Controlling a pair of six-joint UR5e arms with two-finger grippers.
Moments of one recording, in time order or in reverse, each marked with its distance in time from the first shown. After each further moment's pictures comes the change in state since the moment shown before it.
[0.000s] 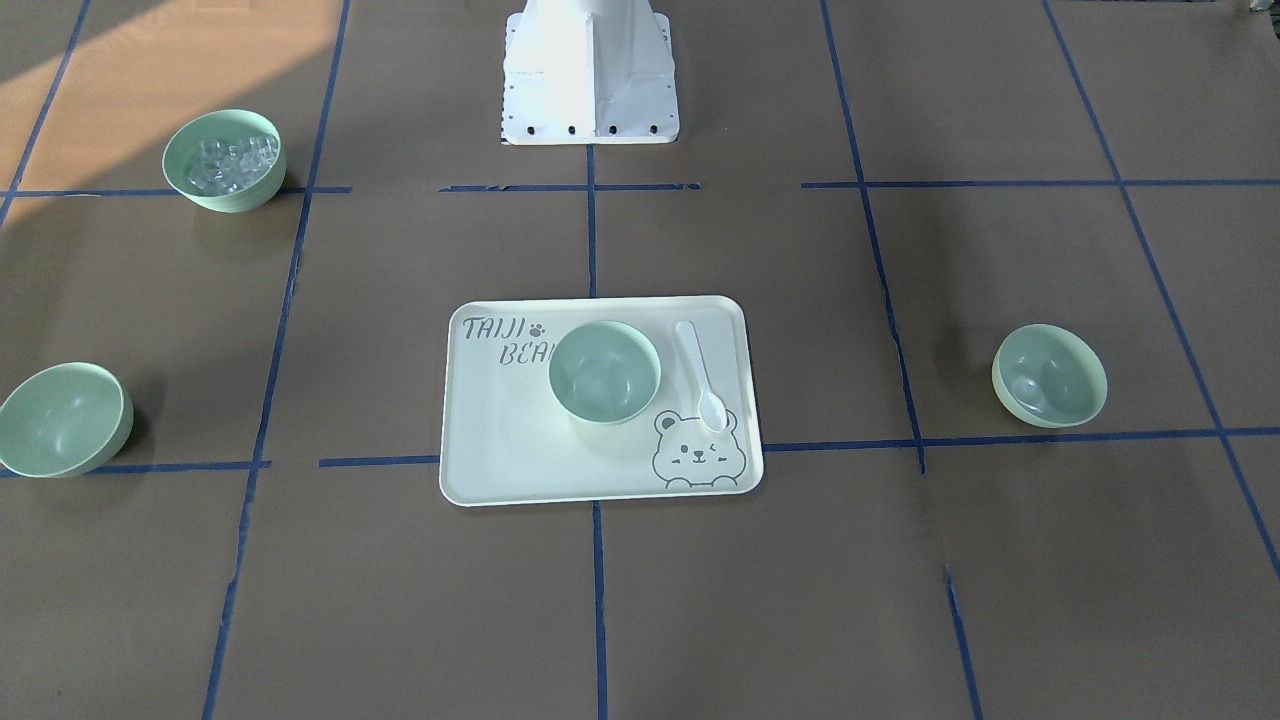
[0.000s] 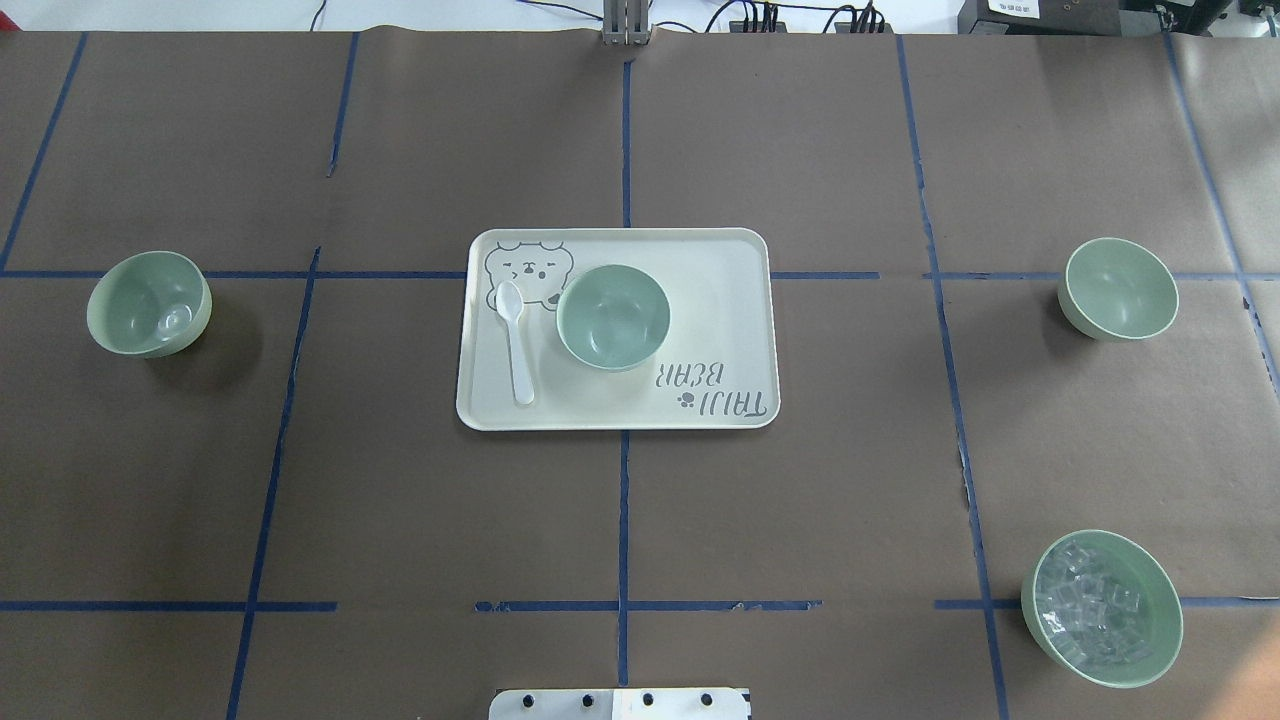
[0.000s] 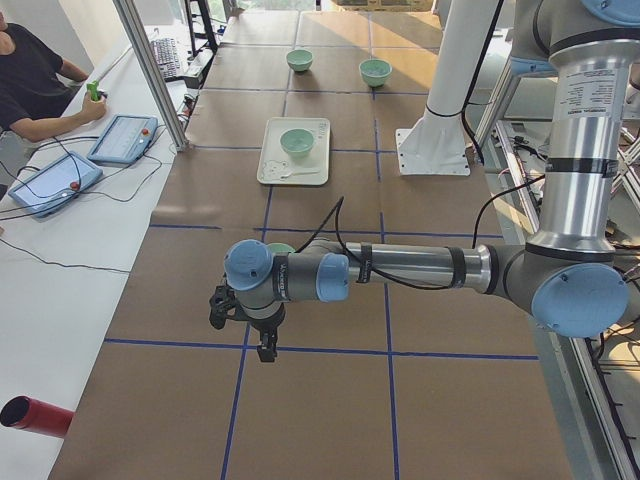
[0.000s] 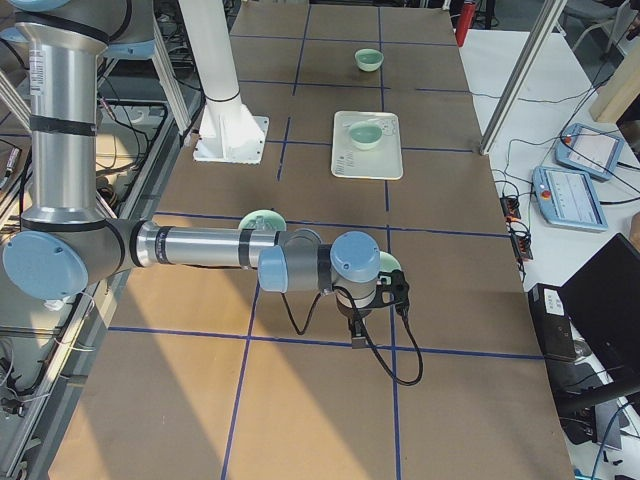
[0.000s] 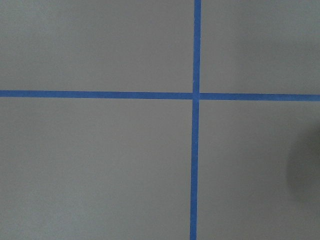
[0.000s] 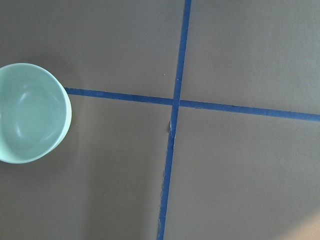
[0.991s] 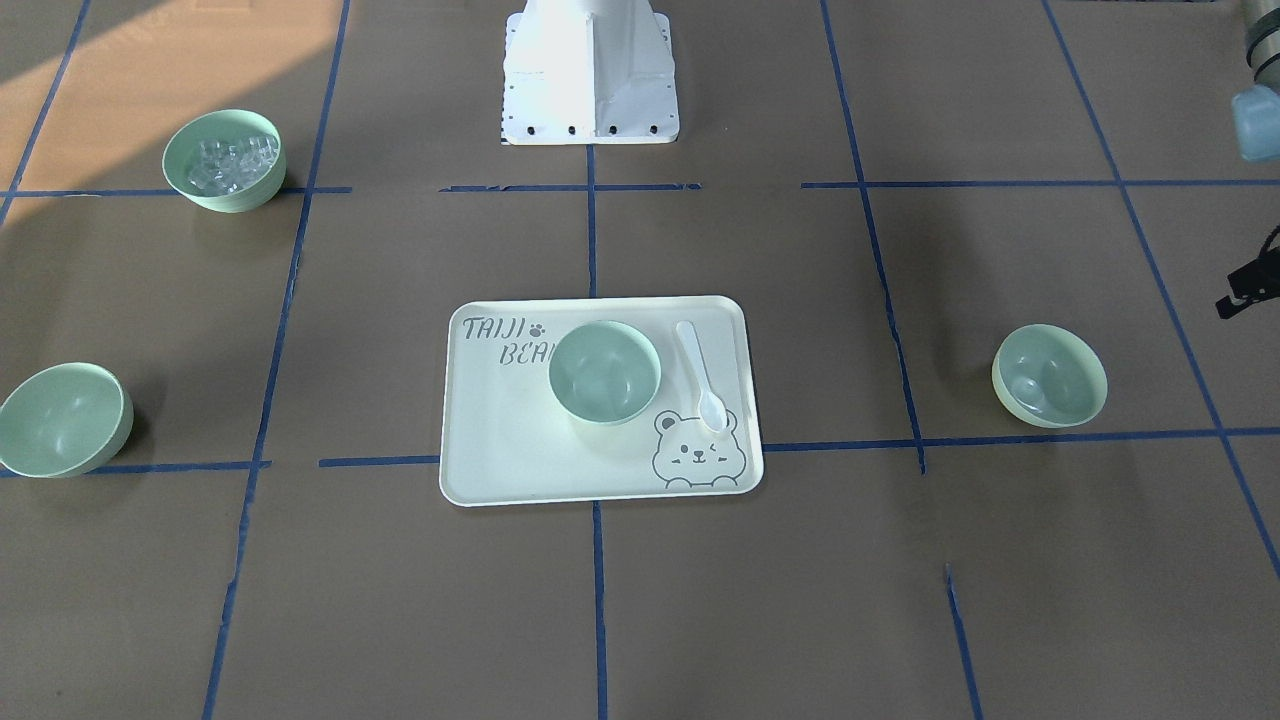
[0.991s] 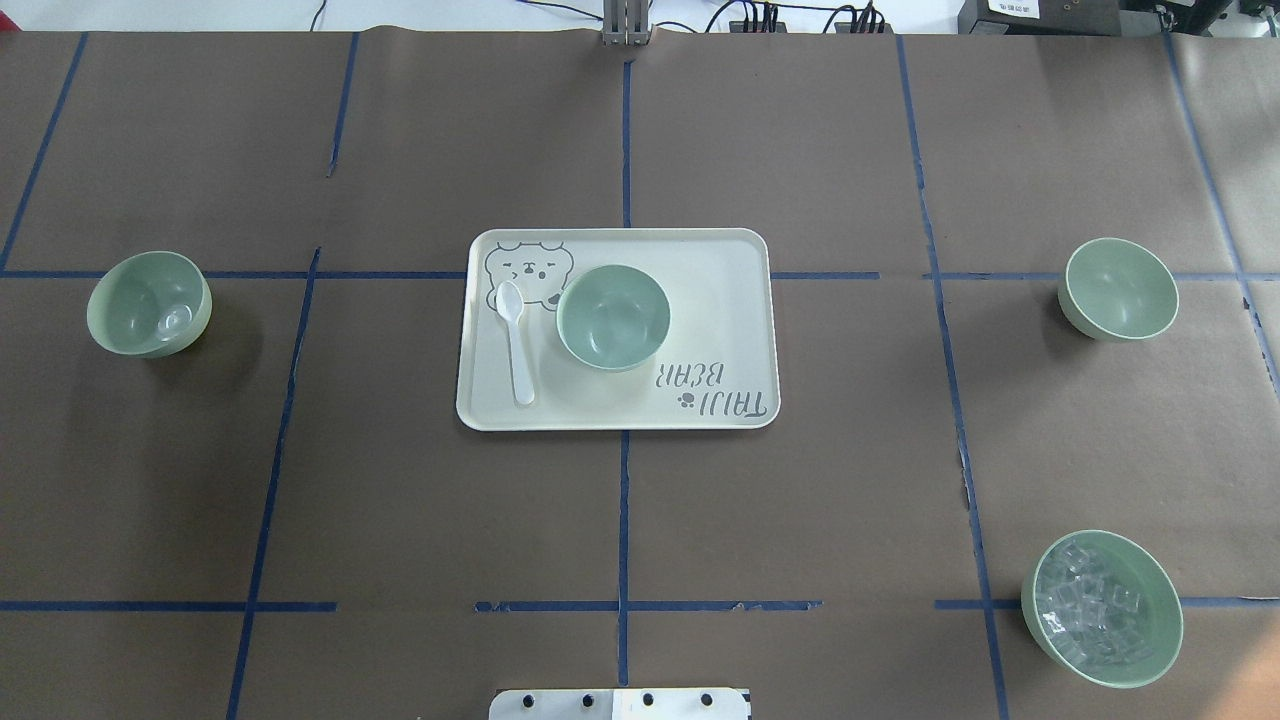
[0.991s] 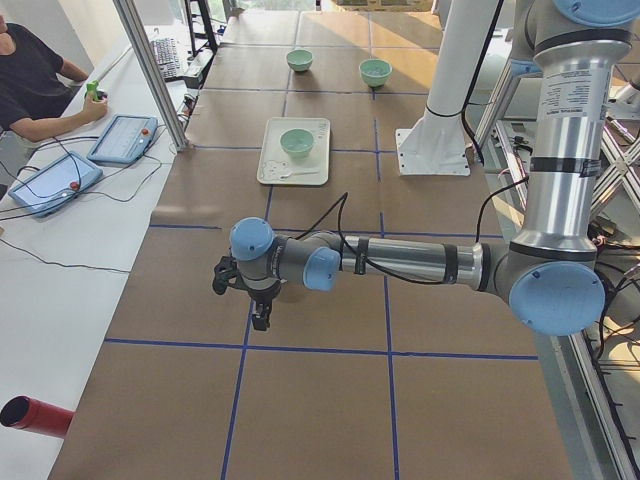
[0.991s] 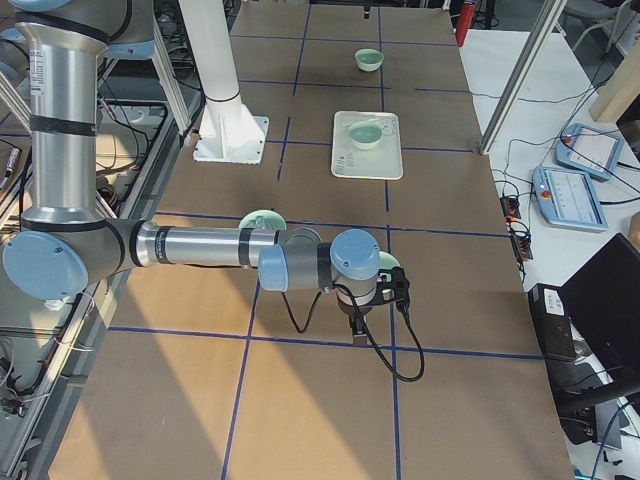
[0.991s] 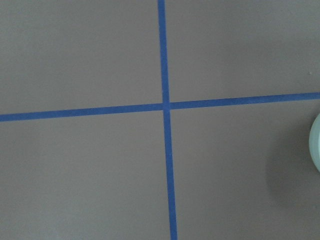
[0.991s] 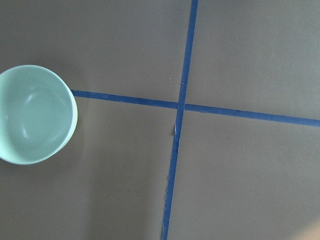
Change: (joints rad) left arm 0.228 -0.008 -0.005 -0.316 -0.001 -0.302; right arm -0.005 0.002 0.007 0.013 0.005 0.001
